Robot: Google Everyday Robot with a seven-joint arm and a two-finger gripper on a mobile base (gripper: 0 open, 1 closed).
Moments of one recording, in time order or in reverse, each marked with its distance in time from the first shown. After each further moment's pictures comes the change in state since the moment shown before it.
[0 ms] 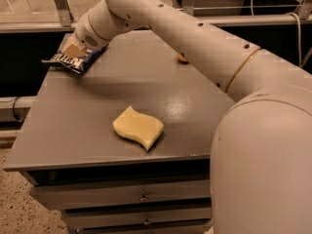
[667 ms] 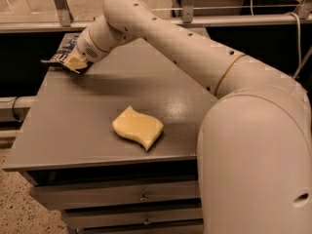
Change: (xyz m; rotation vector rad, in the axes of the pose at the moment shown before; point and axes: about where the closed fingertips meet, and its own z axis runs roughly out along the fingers) arm 0.026 0.009 0.038 -0.065 0.015 0.030
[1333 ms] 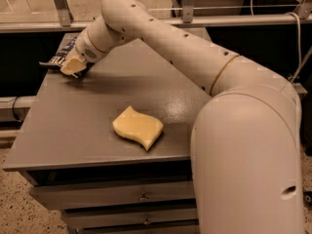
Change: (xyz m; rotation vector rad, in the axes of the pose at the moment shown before) arm 0.002 -0.004 0.008 -0.007 0.005 -0.014
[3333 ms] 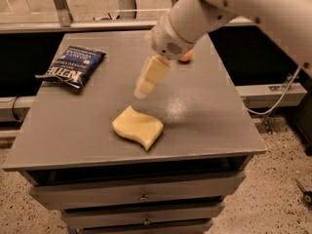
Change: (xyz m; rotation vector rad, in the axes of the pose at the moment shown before) arm 0.085 0.080 -0.235 0.061 0.257 -0.010
